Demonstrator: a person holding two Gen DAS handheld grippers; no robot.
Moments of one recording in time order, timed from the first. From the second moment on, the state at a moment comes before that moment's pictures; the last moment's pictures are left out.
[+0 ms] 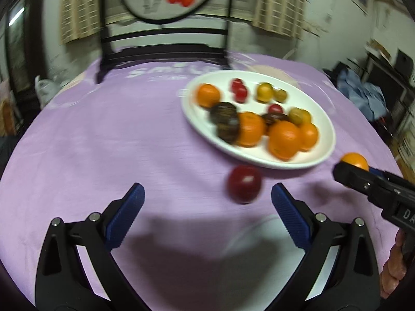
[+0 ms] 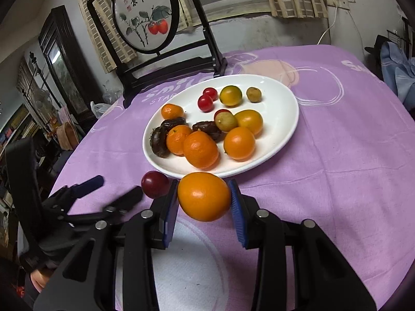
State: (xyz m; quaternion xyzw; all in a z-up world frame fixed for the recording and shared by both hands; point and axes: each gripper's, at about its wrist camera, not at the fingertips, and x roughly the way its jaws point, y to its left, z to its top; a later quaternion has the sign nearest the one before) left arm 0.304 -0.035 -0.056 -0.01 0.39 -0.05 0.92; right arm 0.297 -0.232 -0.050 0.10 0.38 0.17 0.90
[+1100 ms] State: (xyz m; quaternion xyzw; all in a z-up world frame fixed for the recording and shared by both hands) left arm 0.255 -0.060 -0.049 -0.03 0.38 -0.05 0.92; right arm 0.256 -0.230 -0.047 0.10 0.37 0.19 0.91
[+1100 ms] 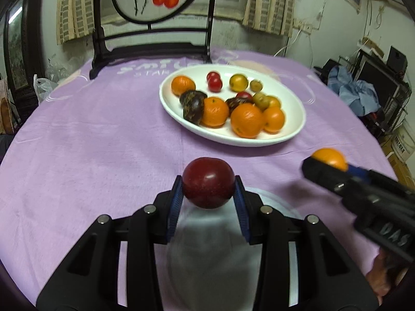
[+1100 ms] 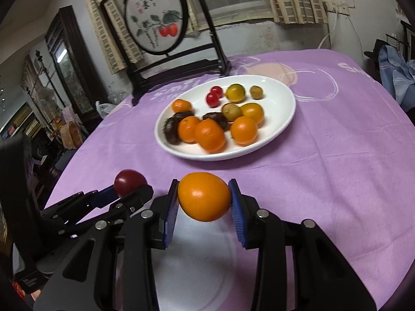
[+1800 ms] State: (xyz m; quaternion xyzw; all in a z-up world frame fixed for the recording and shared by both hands) left arm 0.383 -0.053 0.012 0.00 0.36 -0.05 0.93; right arm 0.380 -0.214 -0.012 0.06 0.34 0.17 0.92
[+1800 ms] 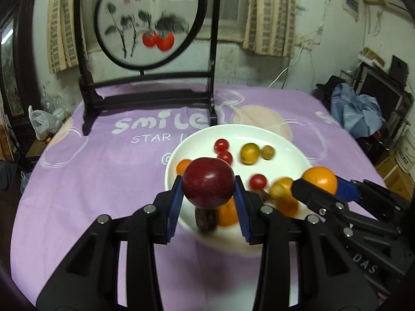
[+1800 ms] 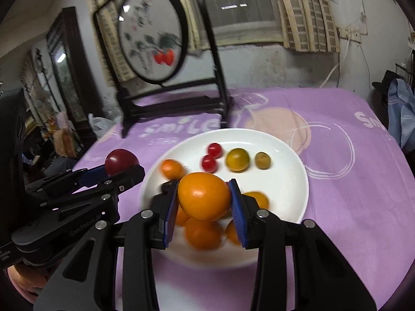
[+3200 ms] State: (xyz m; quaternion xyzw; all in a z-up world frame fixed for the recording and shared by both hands) left arm 0.226 -0.024 -0.029 0.04 0.34 -0.01 0.94; right arm 0.224 -0.230 -0.045 -0.05 0.32 0.15 0.93
